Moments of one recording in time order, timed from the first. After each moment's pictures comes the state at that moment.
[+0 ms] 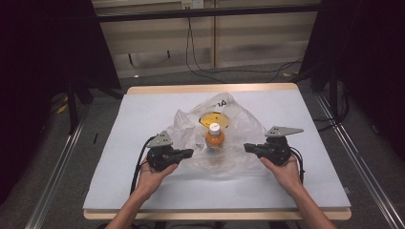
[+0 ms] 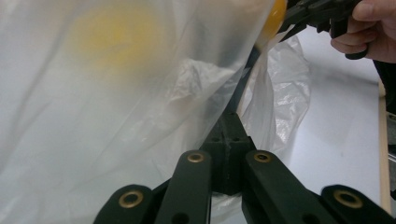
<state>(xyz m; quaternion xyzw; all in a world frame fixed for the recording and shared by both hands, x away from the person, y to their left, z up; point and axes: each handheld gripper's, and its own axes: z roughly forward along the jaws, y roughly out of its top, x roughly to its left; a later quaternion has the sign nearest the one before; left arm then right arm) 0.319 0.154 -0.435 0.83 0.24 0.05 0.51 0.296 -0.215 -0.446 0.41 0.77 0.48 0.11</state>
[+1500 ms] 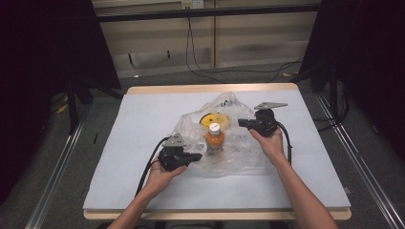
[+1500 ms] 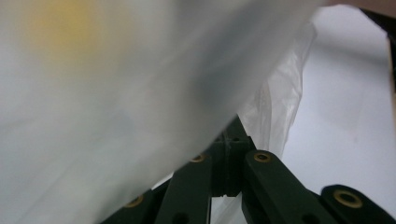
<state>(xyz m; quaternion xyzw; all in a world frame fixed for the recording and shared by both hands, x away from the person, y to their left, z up) 0.333 0.128 -0.462 0.86 0.22 0.01 0.46 0.393 -0.208 -0.453 0.45 0.75 0.47 0.14</state>
